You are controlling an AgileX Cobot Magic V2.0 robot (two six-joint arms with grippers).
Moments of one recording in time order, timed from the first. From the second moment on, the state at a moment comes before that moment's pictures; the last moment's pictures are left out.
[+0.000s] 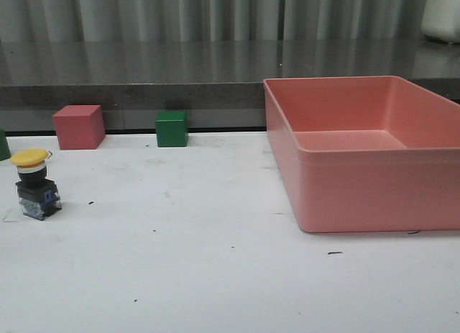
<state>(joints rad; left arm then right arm) -0.03 0.00 0.01 0.01 0.04 -0.08 0.79 0.58 -0.92 -0.06 1.02 -0.01</state>
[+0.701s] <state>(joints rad) -0.03 0.00 0.01 0.01 0.04 -0.08 0.64 0.45 -0.80 -0.05 0.95 -0.01</state>
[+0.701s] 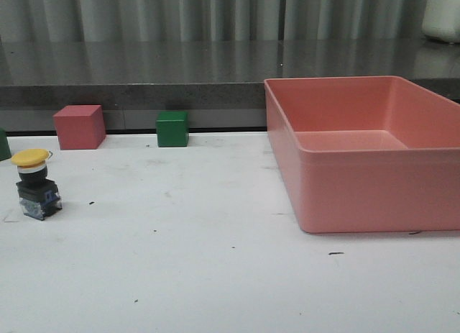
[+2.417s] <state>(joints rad) -0.03 0.00 0.01 0.01 0.03 -0.08 0.05 -0.01 0.03 0.01 -0.02 -0.01</state>
